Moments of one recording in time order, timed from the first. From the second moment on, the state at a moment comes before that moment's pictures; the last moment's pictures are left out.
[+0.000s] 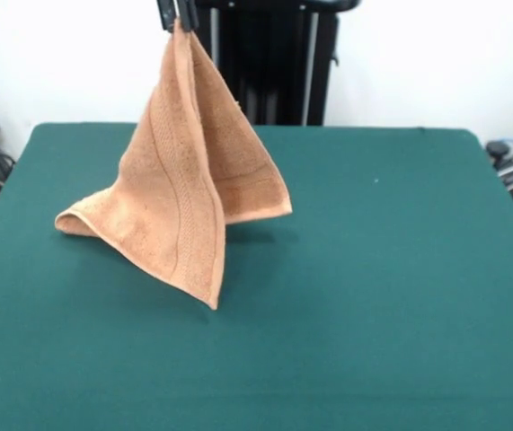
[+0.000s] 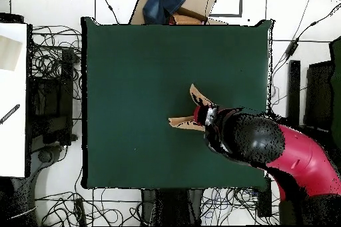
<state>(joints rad) -0.82 -1.12 0.47 1.98 -0.02 0.71 1.52</state>
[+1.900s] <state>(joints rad) -0.44 -1.11 0.40 1.93 0.01 0.70 1.54</state>
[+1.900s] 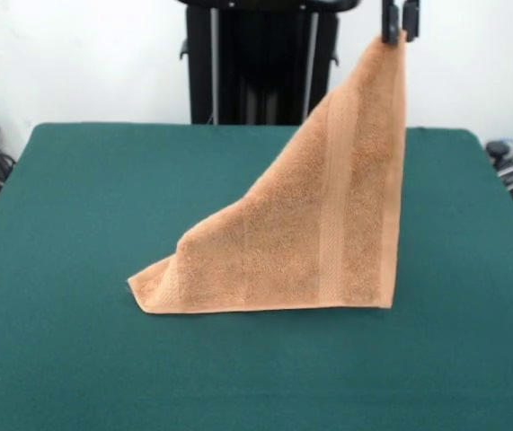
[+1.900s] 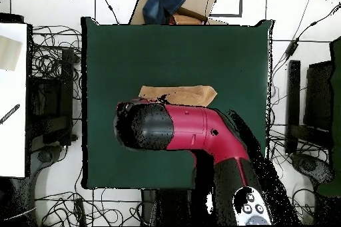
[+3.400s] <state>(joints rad) -0.41 -1.27 0.31 1.37 0.08 1.60 1.66</state>
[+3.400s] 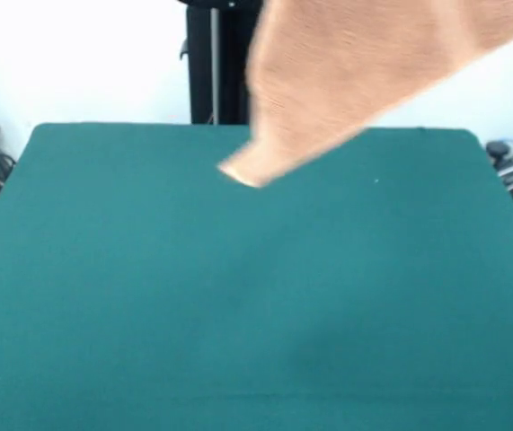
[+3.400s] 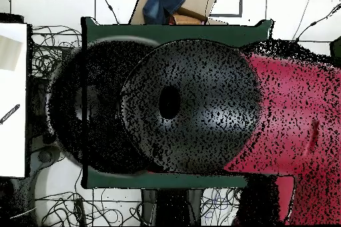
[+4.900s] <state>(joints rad) -0.48 -1.25 0.26 1.69 0.09 1.15 1.66</state>
